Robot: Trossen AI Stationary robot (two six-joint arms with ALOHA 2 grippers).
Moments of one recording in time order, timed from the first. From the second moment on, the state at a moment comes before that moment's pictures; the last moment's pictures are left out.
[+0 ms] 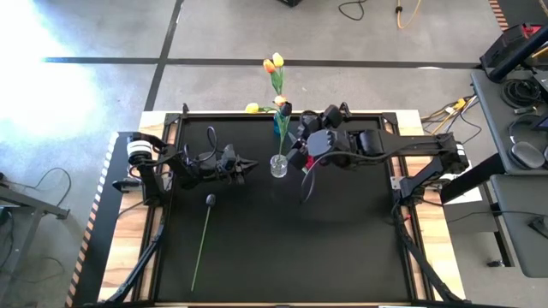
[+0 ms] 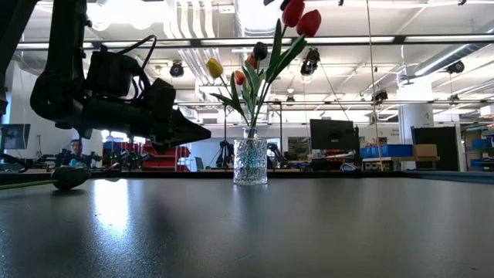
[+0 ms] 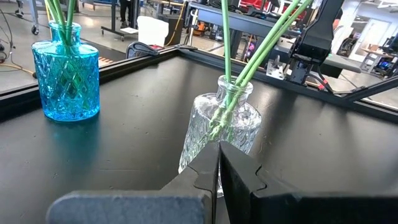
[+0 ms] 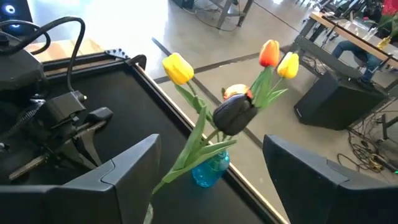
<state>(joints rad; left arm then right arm) 0.28 1.82 0.25 1.46 -0.02 -0.22 0.05 1.59 1.70 -0.75 0.81 0.18</state>
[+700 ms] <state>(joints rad) 0.28 1.81 0.25 1.46 -0.02 -0.20 -0.13 1.33 1.44 -0.73 0.58 -0.05</state>
